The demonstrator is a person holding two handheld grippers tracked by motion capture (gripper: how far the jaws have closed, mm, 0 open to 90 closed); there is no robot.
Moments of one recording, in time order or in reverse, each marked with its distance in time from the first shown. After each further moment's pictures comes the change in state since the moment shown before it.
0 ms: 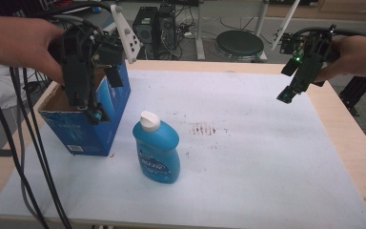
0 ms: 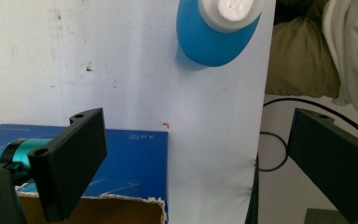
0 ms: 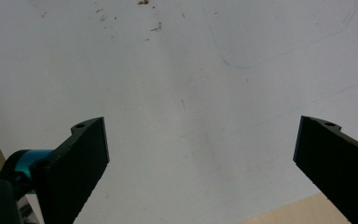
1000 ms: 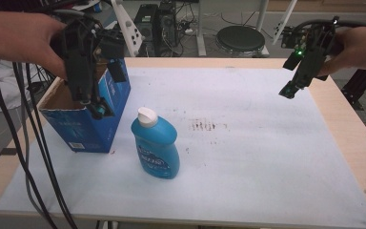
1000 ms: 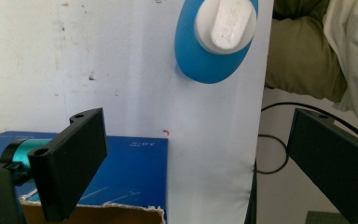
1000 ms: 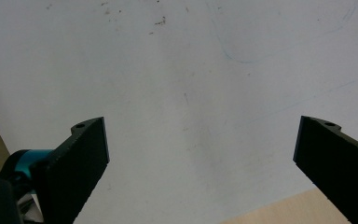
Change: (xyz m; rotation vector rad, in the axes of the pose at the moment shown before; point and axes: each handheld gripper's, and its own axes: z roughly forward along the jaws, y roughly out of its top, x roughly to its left) left arm -0.002 0.012 -0.004 -0.005 0.007 0.001; right arm 0.007 -0.007 -0.006 0.000 -0.007 -0.017
